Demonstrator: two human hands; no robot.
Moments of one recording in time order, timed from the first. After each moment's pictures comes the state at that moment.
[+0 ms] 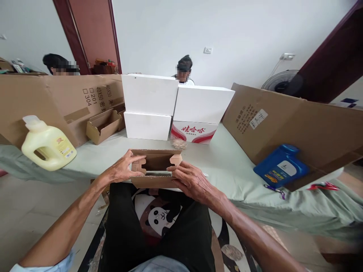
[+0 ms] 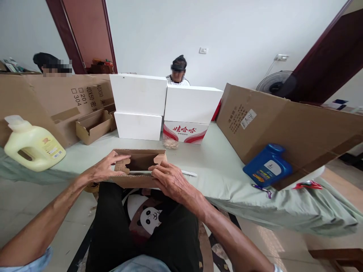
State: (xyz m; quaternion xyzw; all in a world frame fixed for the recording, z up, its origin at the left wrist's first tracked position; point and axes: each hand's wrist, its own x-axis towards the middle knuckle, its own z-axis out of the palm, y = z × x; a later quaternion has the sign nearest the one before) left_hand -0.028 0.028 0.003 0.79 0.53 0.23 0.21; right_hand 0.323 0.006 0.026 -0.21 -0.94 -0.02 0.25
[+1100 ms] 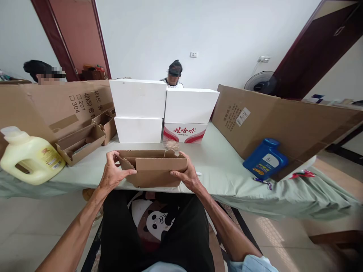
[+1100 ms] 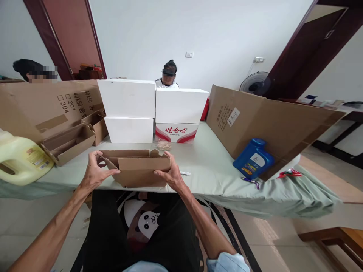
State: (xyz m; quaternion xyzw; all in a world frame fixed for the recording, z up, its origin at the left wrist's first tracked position) left_hand -0.015 0.042 -0.048 0.60 0.55 0.56 0.16; right_hand 0.346 0.057 -0.053 -0.41 -0.72 0.25 0.50
